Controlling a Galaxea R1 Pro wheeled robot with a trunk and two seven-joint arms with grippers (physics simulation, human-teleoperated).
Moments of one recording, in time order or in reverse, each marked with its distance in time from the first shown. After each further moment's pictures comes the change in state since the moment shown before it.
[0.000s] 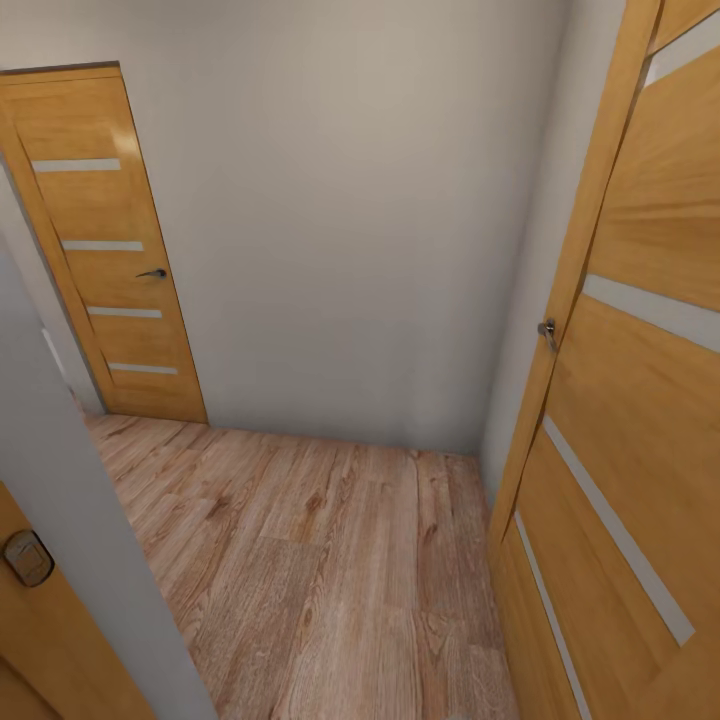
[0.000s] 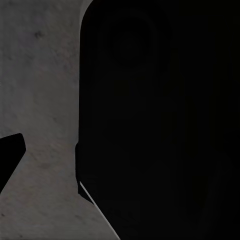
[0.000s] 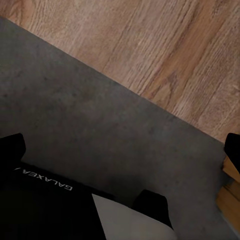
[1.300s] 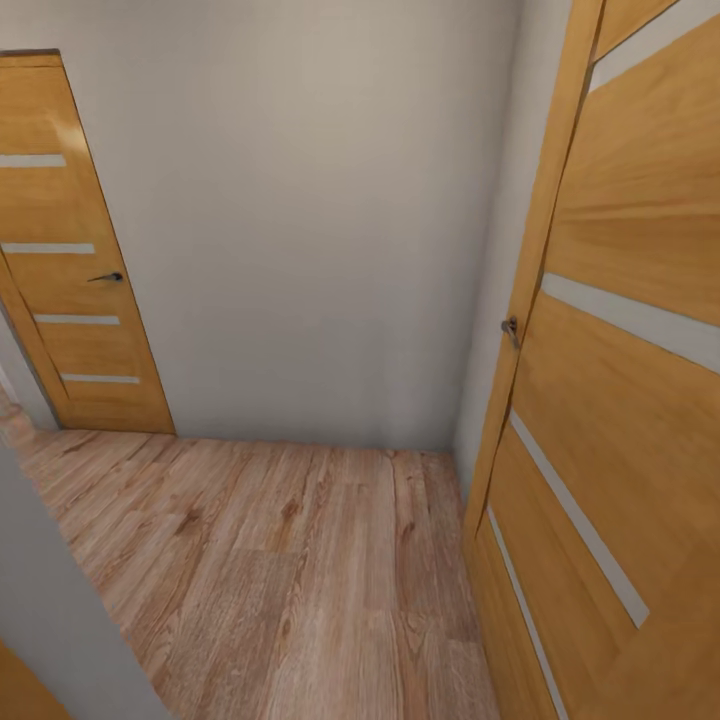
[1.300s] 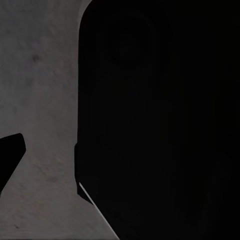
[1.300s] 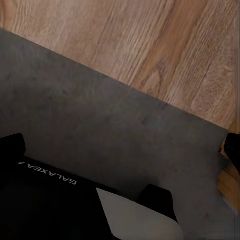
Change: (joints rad) left arm 0.000 -0.001 -0.001 0.000 -0.001 0.001 -0.002; right arm 0.014 0.000 -0.002 0.000 -0.011 0.002 0.004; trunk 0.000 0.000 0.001
